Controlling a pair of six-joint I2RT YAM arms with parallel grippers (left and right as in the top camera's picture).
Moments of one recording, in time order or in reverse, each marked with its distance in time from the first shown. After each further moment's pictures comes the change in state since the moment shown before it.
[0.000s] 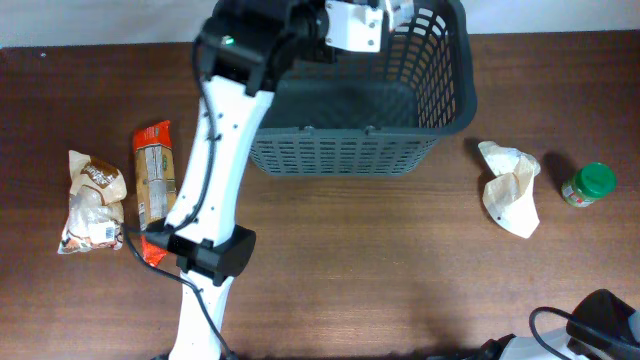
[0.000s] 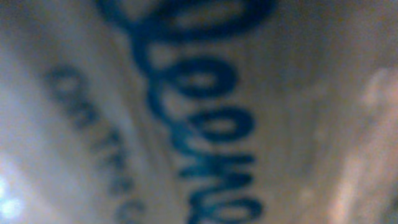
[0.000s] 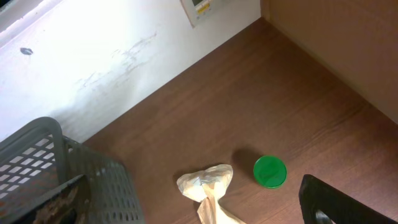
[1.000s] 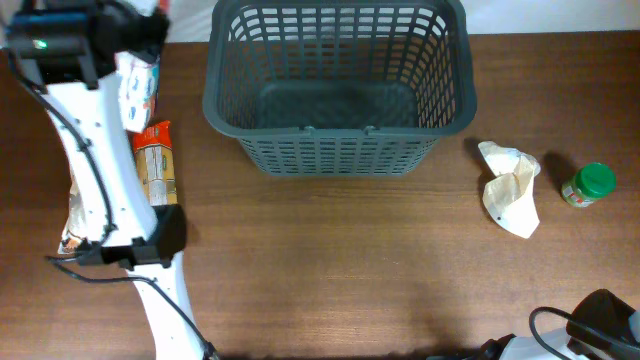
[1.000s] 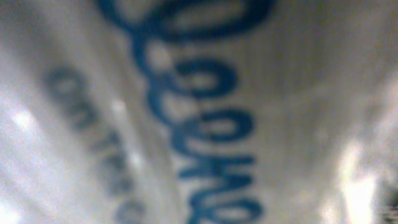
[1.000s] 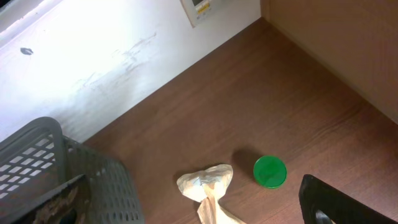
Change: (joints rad) left arm 0.443 0.005 0.285 -0.385 -0.167 -0.647; right arm 0.000 0.000 0.000 0.000 0.000 0.001
